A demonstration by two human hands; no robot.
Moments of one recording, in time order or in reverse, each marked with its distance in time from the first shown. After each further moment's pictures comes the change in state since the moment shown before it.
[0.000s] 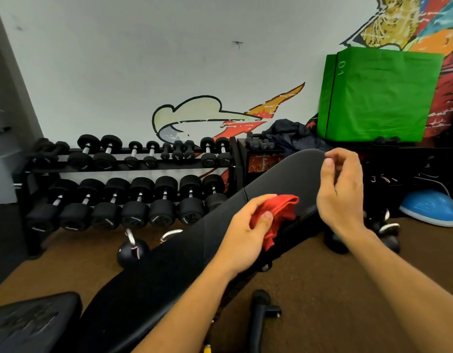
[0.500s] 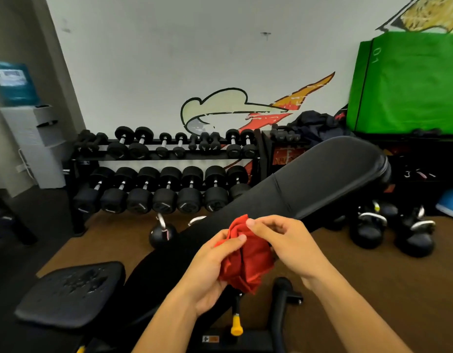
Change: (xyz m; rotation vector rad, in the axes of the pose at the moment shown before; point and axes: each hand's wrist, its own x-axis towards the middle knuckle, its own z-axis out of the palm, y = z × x) left_hand -0.132 0.015 -0.082 -0.566 0.132 -0.509; right_hand -0.136 -0.129 0.024 0.520 -0.761 0.650
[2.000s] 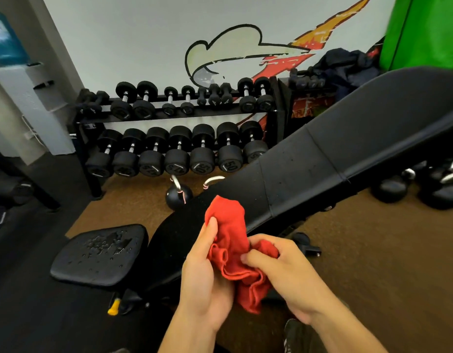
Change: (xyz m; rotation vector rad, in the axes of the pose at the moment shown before) left_hand -0.027 -0.027 -0.052 -0.411 0.320 -0.035; right_hand -0.035 0.058 0.097 0.183 -0.175 0.244
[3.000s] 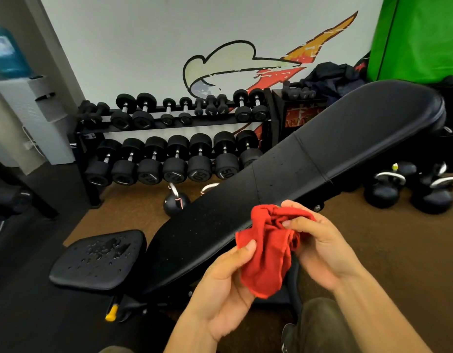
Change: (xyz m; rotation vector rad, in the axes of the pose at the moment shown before) left_hand -0.024 -0.020 -0.001 0.074 -0.379 -0.180; right_hand -0.006 -0.021 -0.059 0.595 0.027 -0.136
